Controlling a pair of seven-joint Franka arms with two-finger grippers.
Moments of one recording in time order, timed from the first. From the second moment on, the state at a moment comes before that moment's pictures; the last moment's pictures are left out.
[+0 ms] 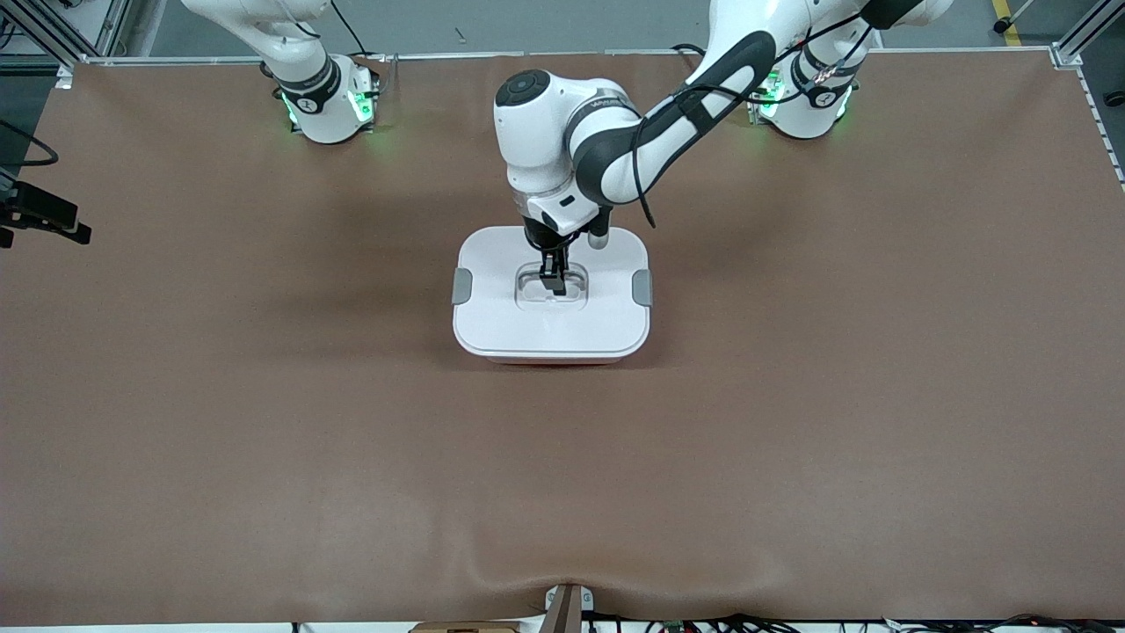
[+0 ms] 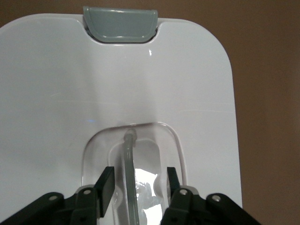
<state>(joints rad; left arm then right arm) -0.45 0.62 -0.63 -1.57 0.77 2.07 -2.82 -0.06 0.06 -0.09 -1.48 0.02 1.47 -0.18</state>
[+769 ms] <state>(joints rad) -0.29 0.33 -0.64 -1.55 0.42 1.92 -2.45 -0.06 0.06 -0.09 -1.48 0.02 1.46 -0.18</state>
